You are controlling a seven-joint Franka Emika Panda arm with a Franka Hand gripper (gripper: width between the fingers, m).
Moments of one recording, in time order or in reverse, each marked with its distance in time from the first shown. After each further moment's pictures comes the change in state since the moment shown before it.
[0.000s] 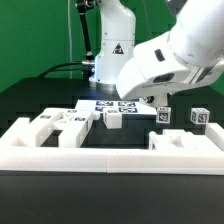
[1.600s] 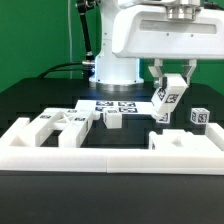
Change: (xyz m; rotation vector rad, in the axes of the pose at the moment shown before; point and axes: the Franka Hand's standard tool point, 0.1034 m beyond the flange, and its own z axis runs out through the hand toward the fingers) arm 0.028 0.029 -0.087 -0.163 0.929 0.050
